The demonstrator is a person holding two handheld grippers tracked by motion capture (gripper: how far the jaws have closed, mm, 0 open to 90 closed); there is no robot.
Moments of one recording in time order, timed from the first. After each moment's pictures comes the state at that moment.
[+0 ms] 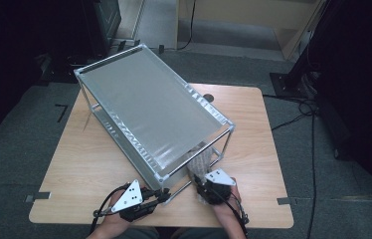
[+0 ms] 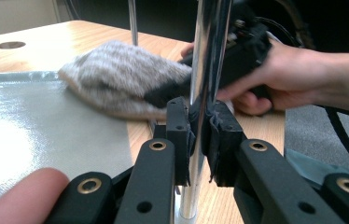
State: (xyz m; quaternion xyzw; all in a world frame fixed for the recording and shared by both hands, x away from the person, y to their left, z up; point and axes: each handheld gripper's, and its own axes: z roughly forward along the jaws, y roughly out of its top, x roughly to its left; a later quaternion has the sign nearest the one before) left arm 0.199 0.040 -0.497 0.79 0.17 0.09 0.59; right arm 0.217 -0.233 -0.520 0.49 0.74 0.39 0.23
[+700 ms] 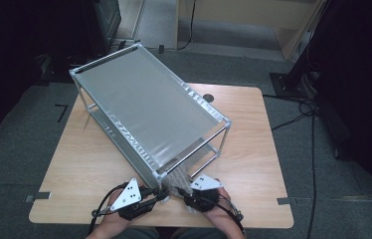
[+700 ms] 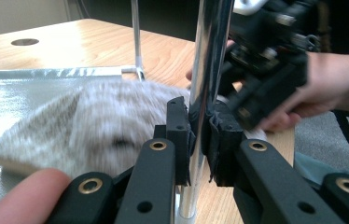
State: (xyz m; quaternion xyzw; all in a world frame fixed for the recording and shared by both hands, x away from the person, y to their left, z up) left arm 0.201 0.043 -0.497 0.78 0.19 0.09 0.59; right arm 0.214 -0.212 -0.518 0.39 0.81 0.42 0.16
